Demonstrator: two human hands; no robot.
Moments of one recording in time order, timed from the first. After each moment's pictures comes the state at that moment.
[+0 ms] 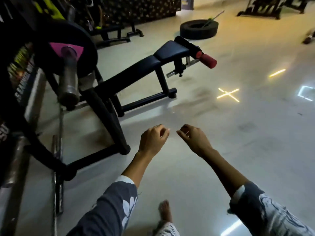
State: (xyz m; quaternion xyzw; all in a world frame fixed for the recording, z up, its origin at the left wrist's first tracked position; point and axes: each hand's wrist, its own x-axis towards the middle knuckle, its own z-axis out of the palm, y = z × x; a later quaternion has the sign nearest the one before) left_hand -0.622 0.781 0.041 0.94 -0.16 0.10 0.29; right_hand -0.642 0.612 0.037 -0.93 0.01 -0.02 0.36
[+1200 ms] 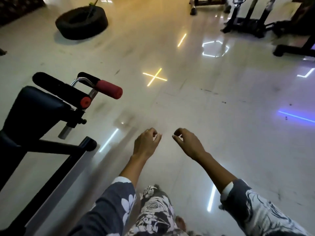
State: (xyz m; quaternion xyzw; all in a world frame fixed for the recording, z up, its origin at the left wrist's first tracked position) left_hand -0.030 0.152 -0.018 0.90 -0.34 -0.15 0.24; right_hand -0.154 0.031 -0.013 -0.87 0.31 -0.01 0.38
